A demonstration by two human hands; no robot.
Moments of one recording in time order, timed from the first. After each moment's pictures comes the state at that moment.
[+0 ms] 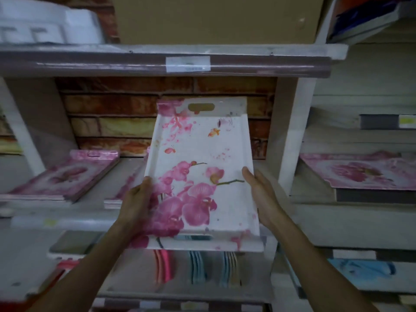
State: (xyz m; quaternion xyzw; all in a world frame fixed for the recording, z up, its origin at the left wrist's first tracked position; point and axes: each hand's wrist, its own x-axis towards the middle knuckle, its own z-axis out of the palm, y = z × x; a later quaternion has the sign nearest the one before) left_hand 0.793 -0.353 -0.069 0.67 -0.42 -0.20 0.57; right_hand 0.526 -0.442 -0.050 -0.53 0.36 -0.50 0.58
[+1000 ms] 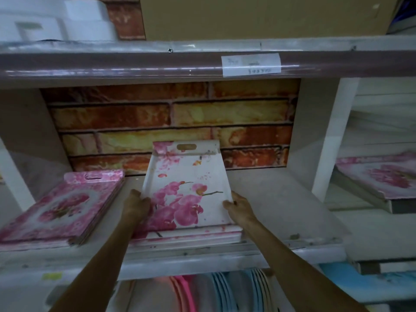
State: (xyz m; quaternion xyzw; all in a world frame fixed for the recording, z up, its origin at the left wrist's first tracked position) left_hand 0.996 -0.490 -0.090 0.81 -0.40 -0.15 0.40; right_hand 0.712 -0.534 -0.110 -0.62 0.51 -0.38 0.45
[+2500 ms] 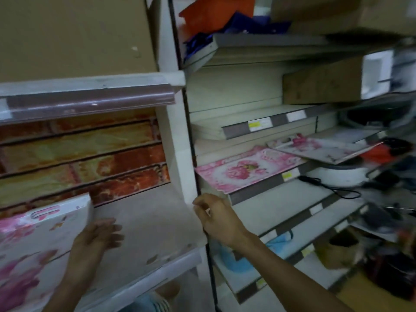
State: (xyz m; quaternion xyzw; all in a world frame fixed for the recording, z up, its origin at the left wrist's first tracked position) left_hand 0.684 -0.483 -0.071 0.55 -0.53 -0.32 0.56; right_hand 0.395 -0.479 -0.066 -0.72 0.51 -0.46 0.12
